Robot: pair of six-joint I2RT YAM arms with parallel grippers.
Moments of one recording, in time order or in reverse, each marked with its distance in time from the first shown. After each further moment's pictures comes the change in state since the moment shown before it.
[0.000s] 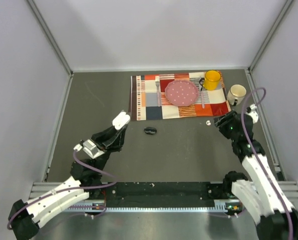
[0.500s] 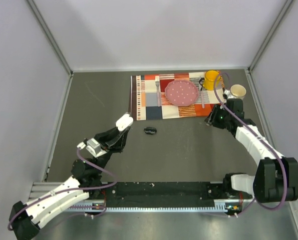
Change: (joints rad) left arm 0.000 -0.075 0.000 -0.150 0.030 -0.028; right arm -0.146 0.556 0.161 0.054 -0.401 -0.494
